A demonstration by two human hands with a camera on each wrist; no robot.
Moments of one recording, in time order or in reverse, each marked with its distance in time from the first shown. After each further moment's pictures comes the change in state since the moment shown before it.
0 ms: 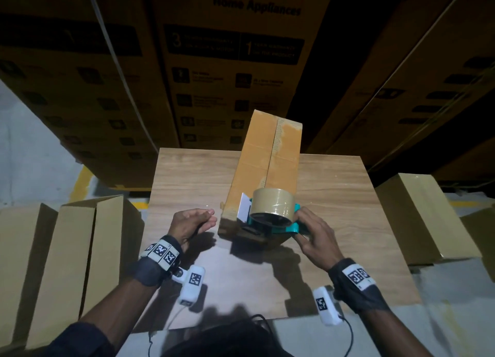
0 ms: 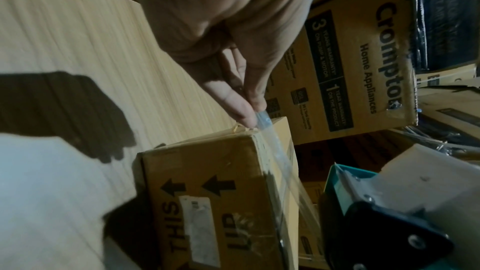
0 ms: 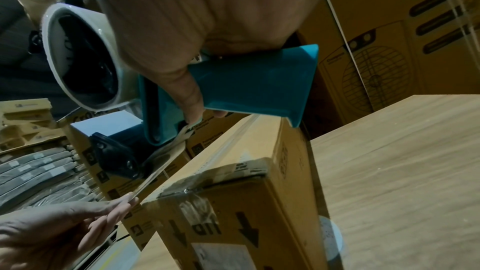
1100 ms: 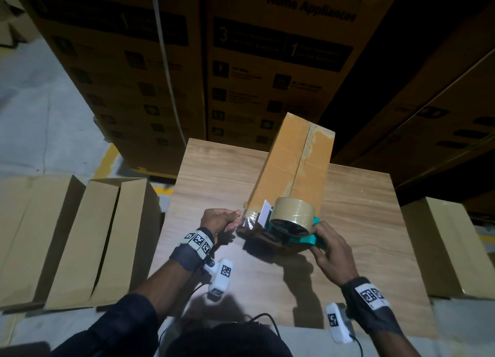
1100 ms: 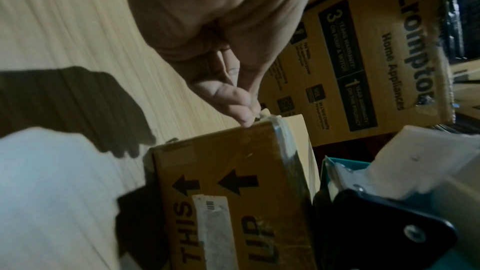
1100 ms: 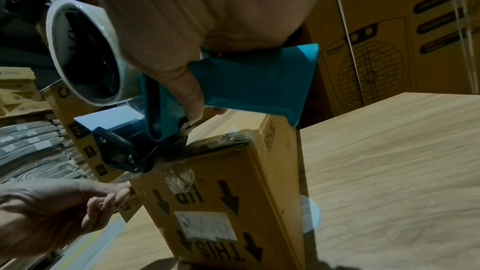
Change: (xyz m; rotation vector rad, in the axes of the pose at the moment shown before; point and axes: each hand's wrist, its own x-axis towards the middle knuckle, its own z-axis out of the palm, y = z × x) left_hand 0.024 -0.026 0.002 0.075 0.055 -0.105; right_hand 0.002 0.007 0.022 -0.048 -0.064 0.056
